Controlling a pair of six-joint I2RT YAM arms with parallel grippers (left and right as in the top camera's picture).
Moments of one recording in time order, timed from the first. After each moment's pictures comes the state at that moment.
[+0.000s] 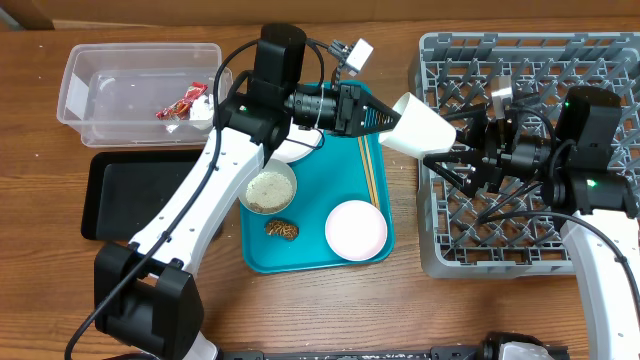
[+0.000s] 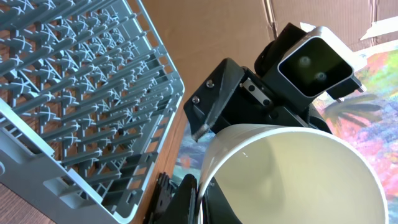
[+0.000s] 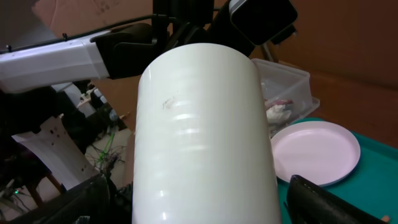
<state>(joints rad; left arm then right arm) -0.41 1.75 1.49 -0.23 1.23 -0.68 -0.12 1.27 1.05 -0.39 -1.42 -0.16</state>
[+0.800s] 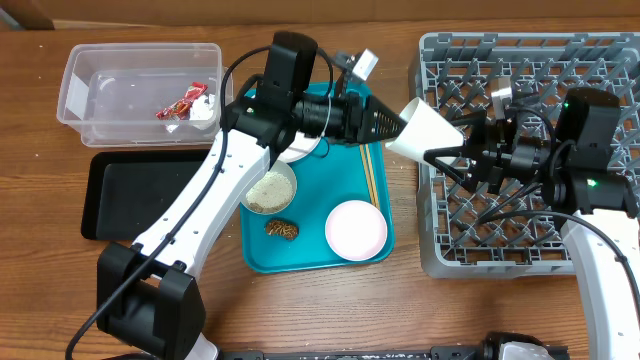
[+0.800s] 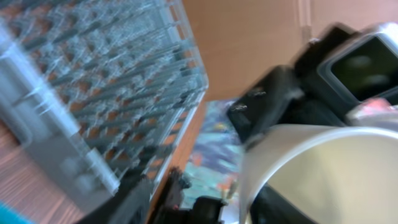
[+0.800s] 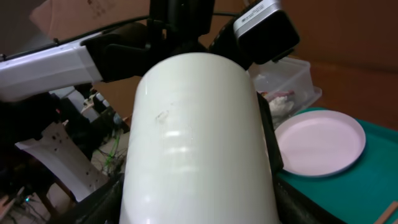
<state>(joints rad) -0.43 1.75 1.49 -0.41 1.10 -0.62 -0.12 1.27 1.05 -0.44 -1.41 -0.15</state>
